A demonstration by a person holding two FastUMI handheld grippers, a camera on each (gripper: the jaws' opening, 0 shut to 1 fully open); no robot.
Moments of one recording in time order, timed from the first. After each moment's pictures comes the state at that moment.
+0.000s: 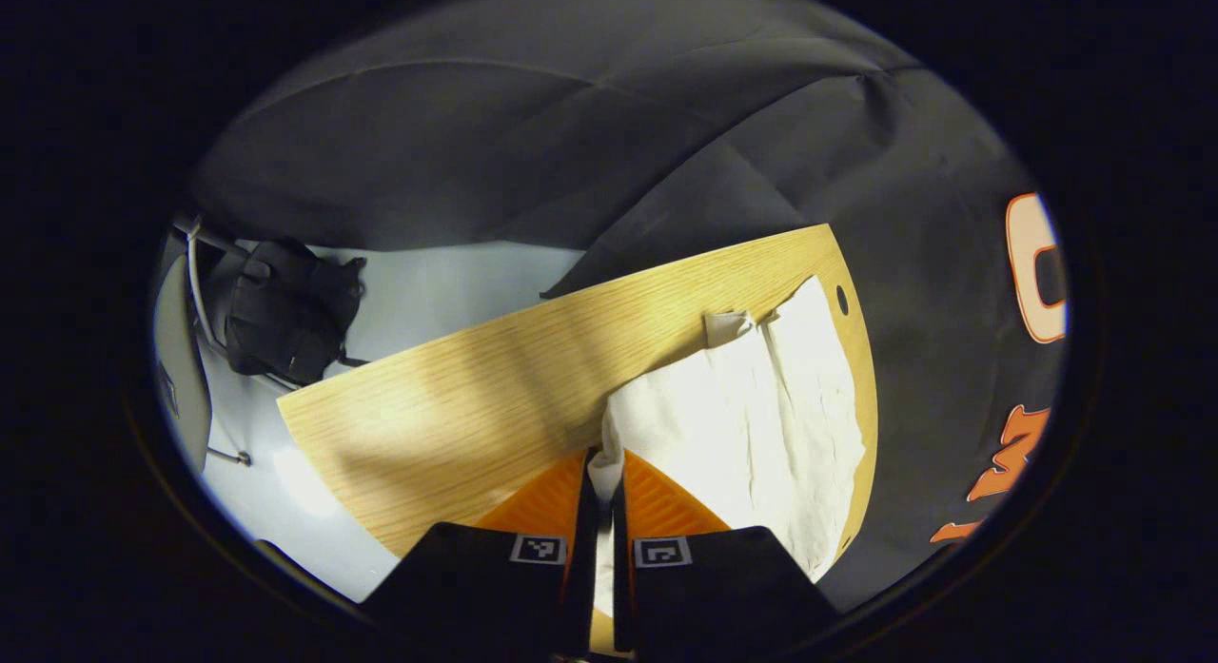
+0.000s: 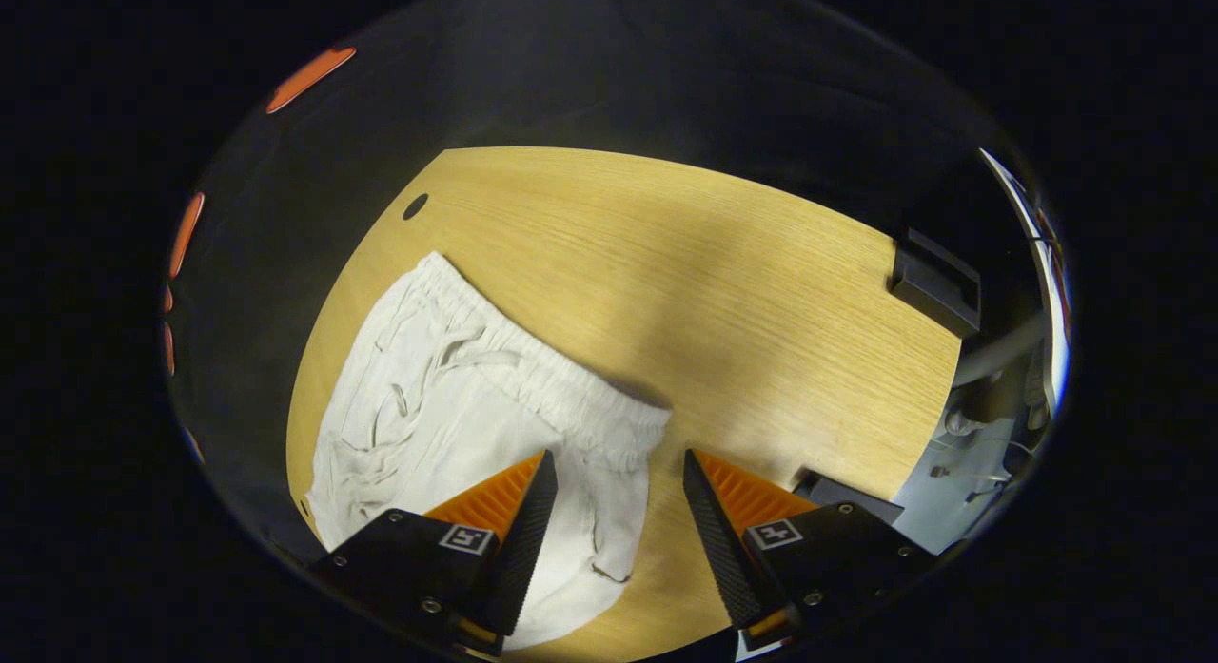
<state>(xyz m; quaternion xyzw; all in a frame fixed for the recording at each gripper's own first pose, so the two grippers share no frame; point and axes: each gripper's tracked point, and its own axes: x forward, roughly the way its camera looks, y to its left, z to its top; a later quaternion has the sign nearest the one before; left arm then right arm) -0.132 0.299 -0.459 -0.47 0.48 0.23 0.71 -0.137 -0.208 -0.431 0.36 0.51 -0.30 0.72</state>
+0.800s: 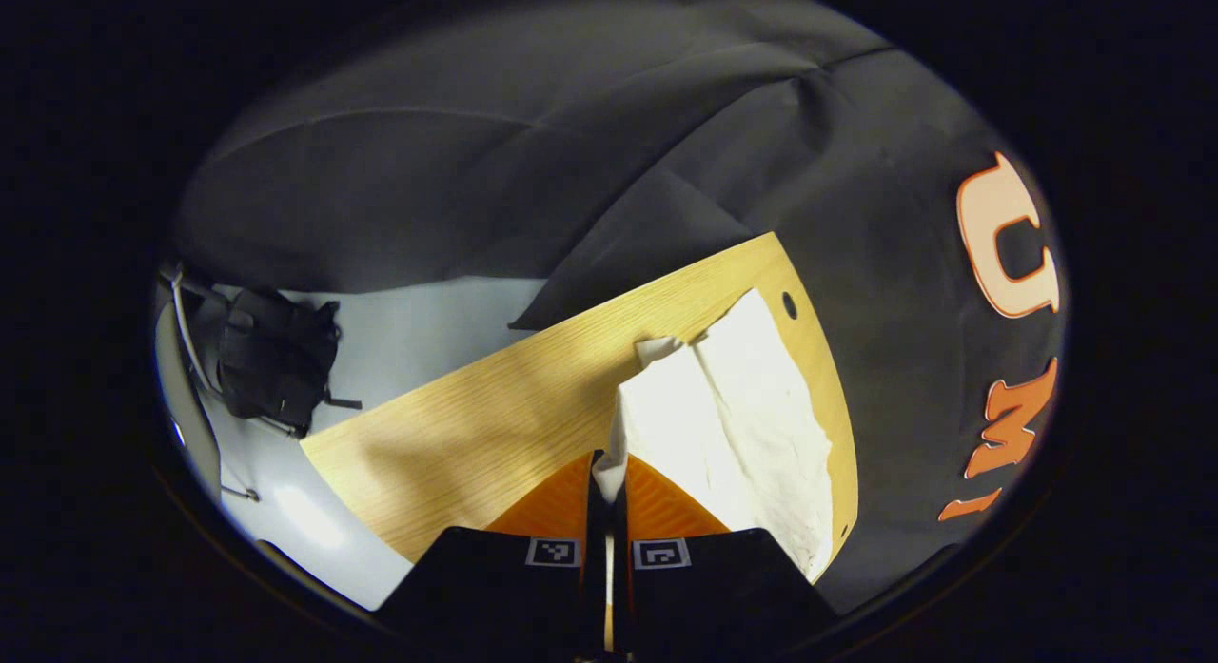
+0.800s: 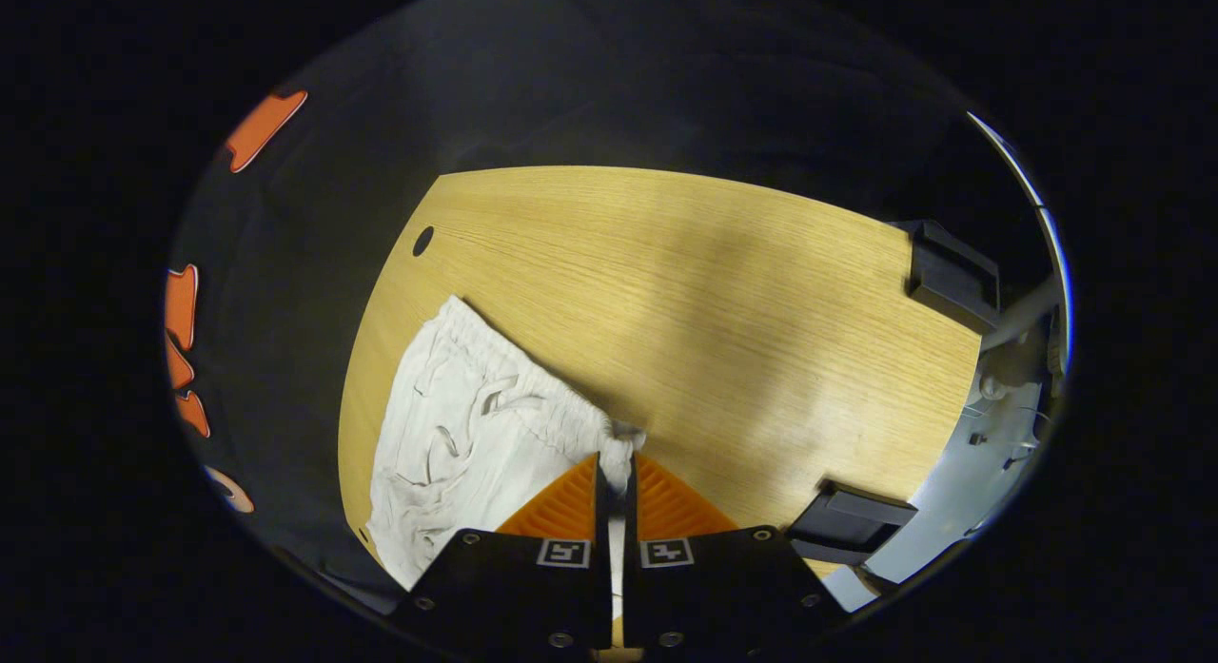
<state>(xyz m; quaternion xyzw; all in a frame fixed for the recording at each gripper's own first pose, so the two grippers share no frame) -0.100 0.314 -0.391 -0.44 0.44 0.17 0.76 -0.114 -0.220 -0.401 0.42 0.51 -0.28 0.69</state>
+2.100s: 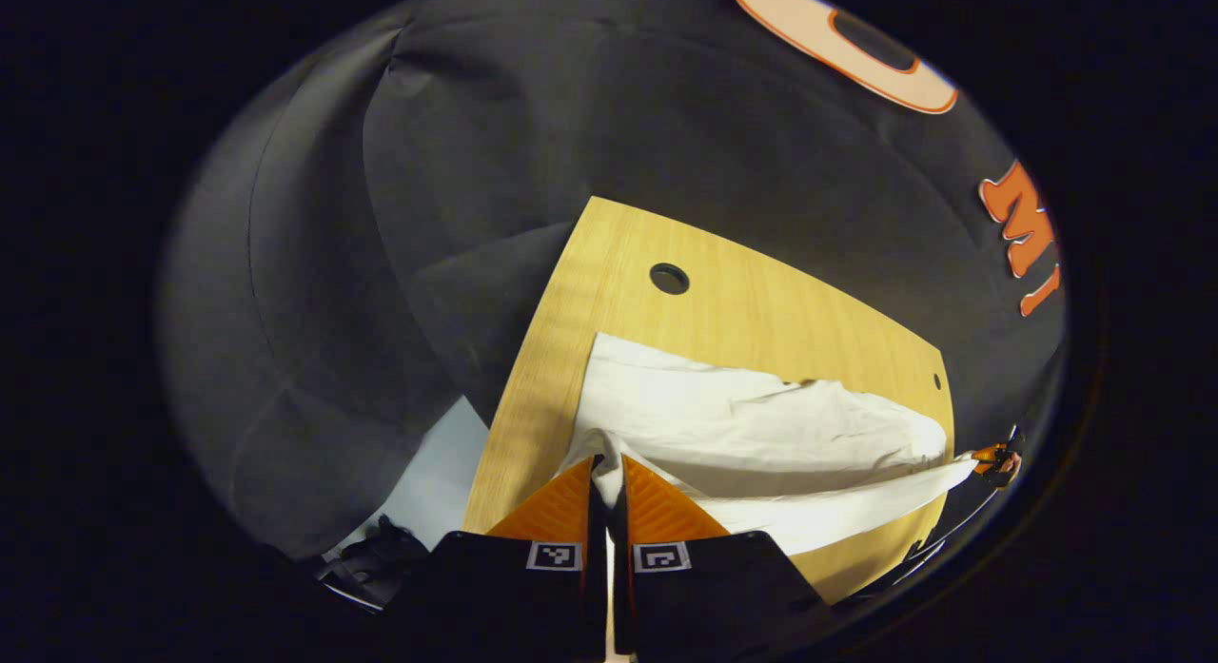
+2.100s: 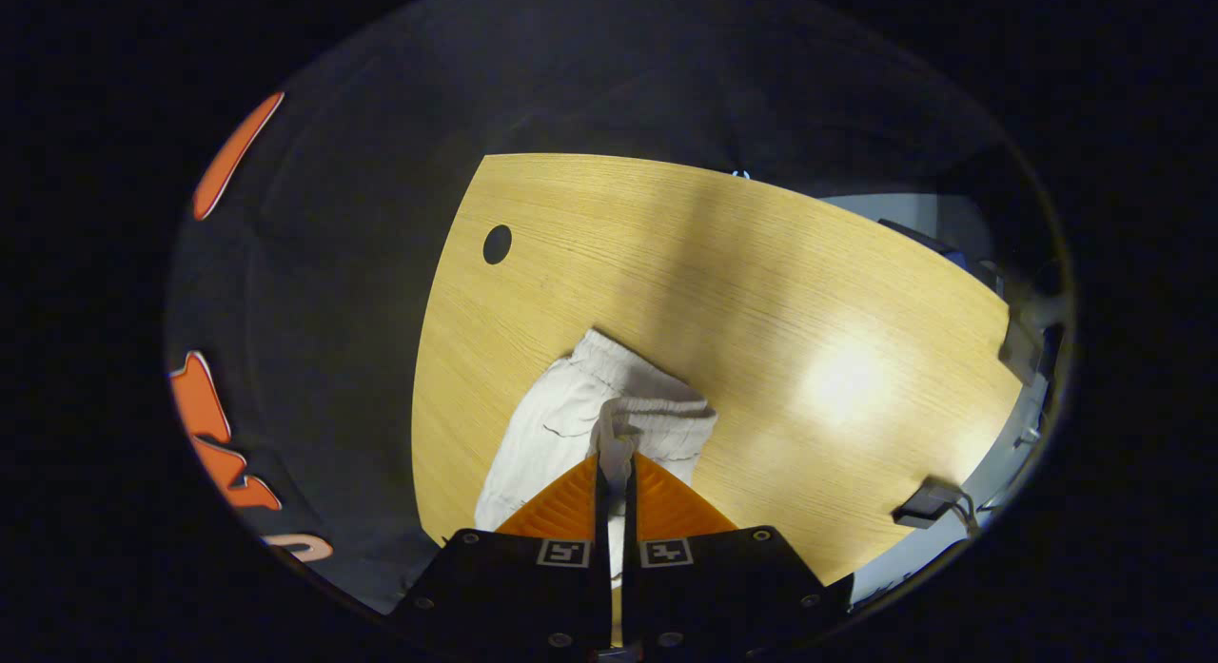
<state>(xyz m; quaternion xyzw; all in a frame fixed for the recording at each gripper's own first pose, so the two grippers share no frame) 0.137 0.293 -0.368 -0.15 0.53 -0.02 0.84 0.054 -0.207 -0.360 0.51 0.55 -0.23 0.62</state>
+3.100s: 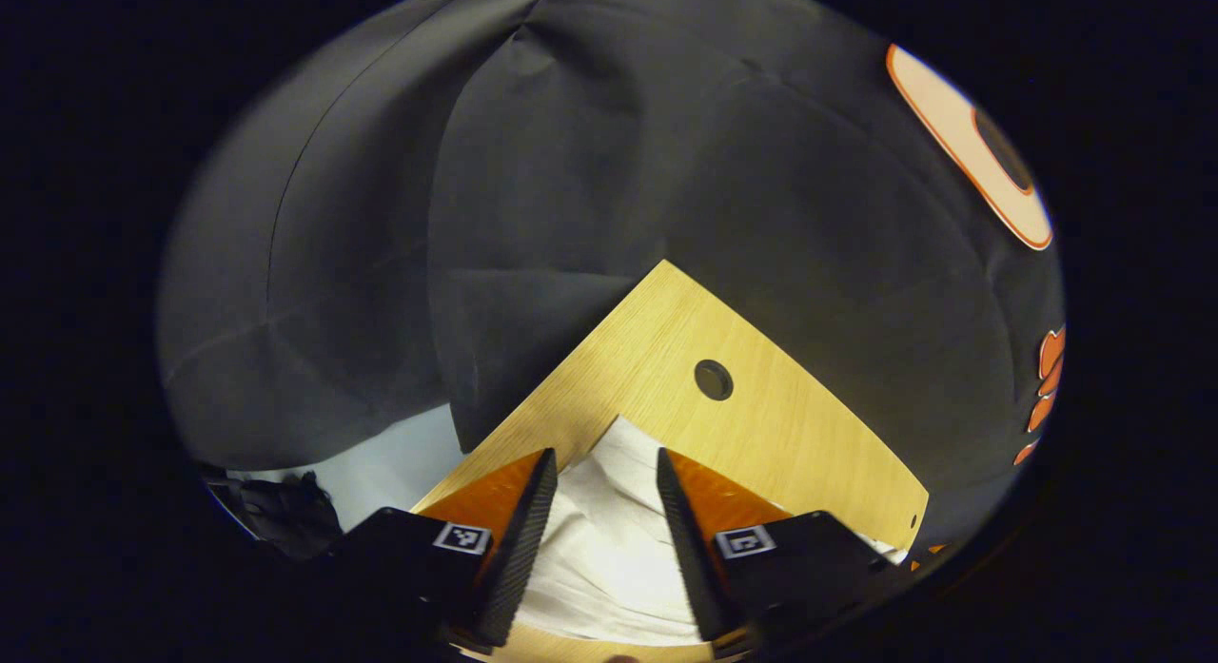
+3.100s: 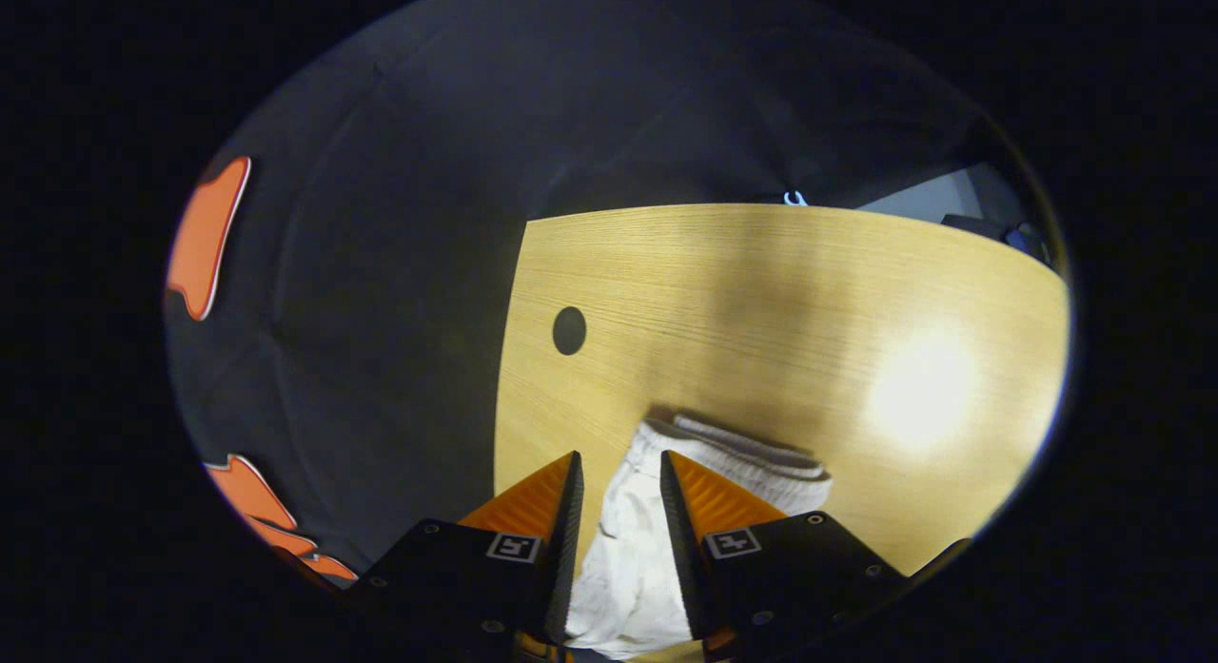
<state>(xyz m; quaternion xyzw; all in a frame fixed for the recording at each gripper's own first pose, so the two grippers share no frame) 0.198 0.296 -0.379 -0.27 0.43 0.11 0.86 0.126 -0.239 -0.382 0.54 0.45 -0.25 0.67</state>
